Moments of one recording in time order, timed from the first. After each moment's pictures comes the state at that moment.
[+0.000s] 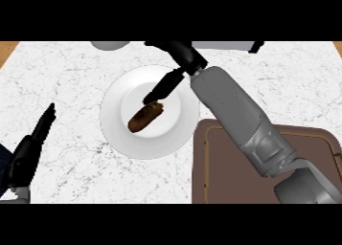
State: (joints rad) left arm 0.02 0.30 0.07 -1.47 -0.19 0.02 -0.12; right arm -1.22 -0.02 0.28 -0.43 -0.07 0.12 -0.33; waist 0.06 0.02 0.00
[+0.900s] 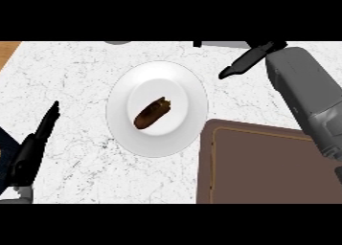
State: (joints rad) left arm 0.01 0.29 0.05 -1.49 -0.20 0.01 -0.14; right arm -1.25 -0.31 0.12 -0.19 -0.14 0.45 -0.63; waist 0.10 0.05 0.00
